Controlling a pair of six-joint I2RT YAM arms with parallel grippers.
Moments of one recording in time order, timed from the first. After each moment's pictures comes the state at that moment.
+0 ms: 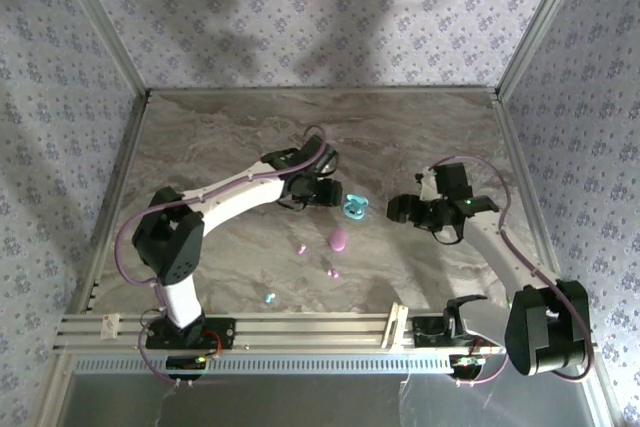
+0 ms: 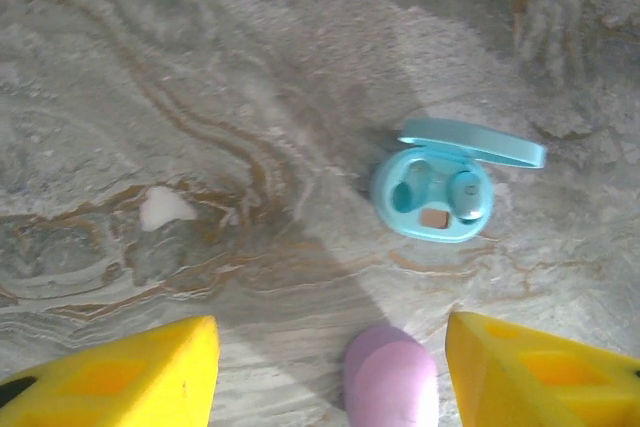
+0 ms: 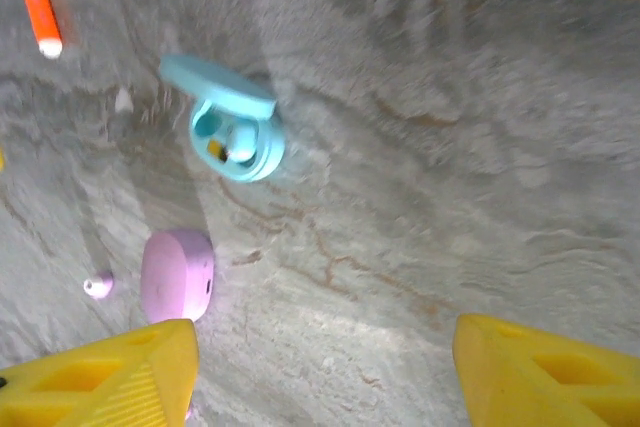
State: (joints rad) left arm -0.78 1.77 1.34 -0.65 0.05 -0.62; right arm 0.22 1.15 0.70 -0.57 -0.41 0.36
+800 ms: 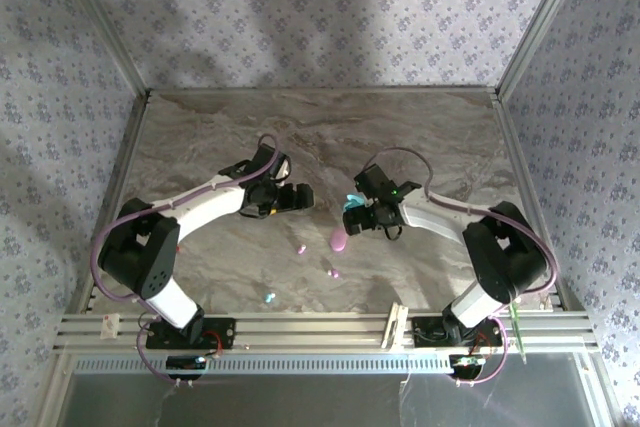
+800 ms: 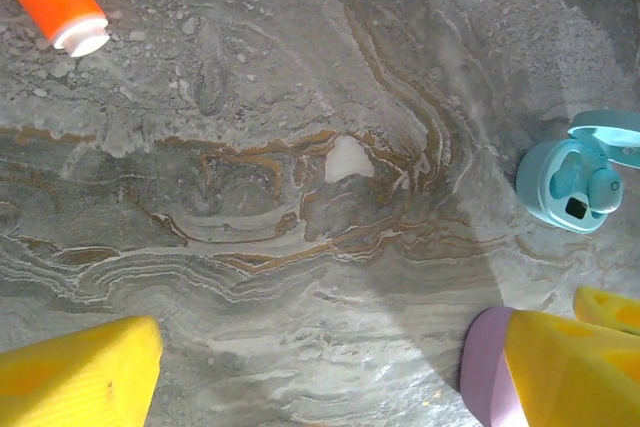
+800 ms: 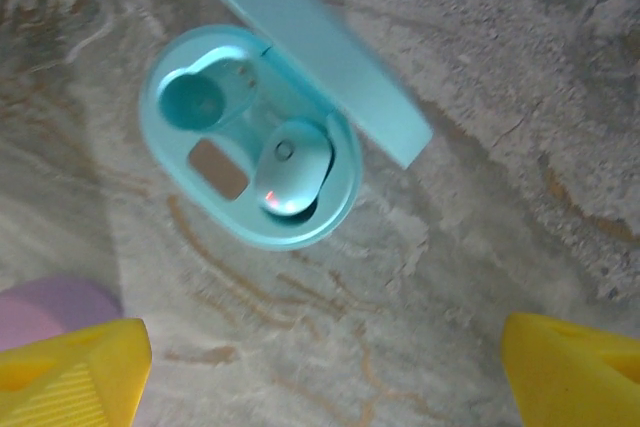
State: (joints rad) left arm -0.58 1.61 1.01 -0.46 0.22 -0.62; right arm 0.62 1.59 0.89 -0.49 0.05 0.32
